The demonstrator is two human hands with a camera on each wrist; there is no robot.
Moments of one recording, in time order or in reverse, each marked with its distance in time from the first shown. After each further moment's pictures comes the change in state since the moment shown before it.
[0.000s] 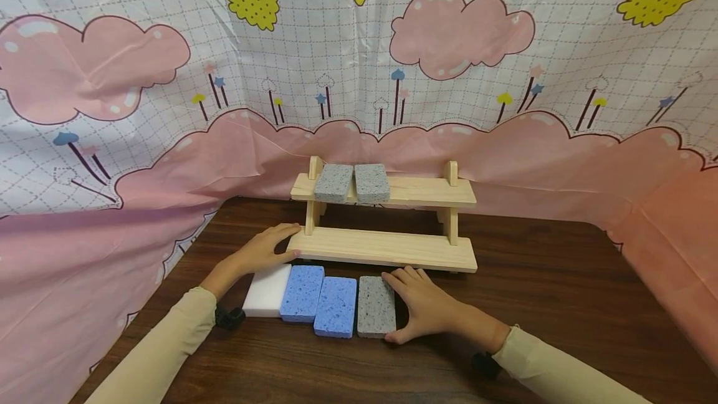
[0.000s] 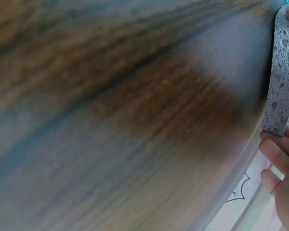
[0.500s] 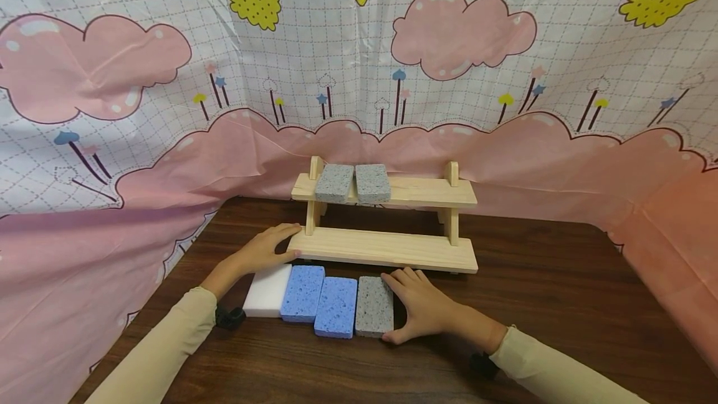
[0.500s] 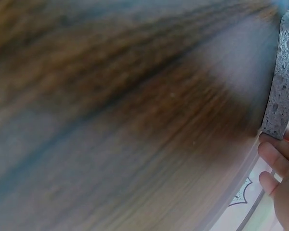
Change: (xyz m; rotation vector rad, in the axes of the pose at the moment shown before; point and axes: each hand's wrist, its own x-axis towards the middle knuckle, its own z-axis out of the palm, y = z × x) left_hand 0.000 0.000 0.000 -0.006 -0.006 -0.005; right_hand 0.003 0.000 0.005 -0.001 -0.024 0.019
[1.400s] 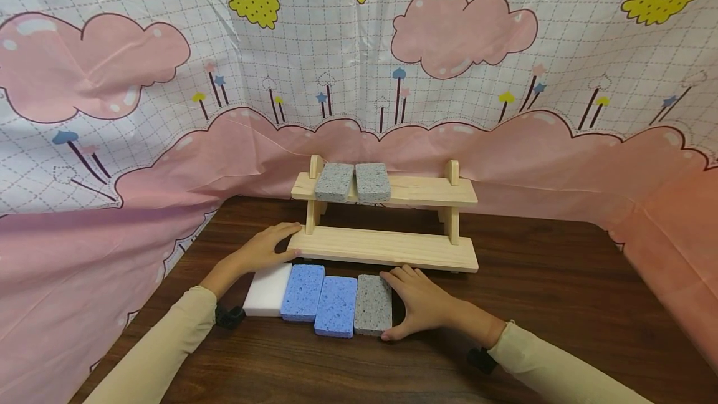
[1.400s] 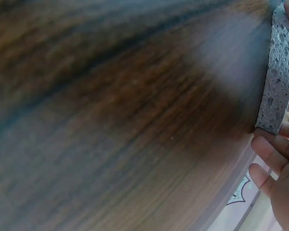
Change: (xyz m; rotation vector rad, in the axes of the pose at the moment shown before) left_hand 0.000 0.002 -0.002 0.009 -0.008 -0.012; right_hand 0.006 -0.001 -0.006 0.048 -0.027 0.005
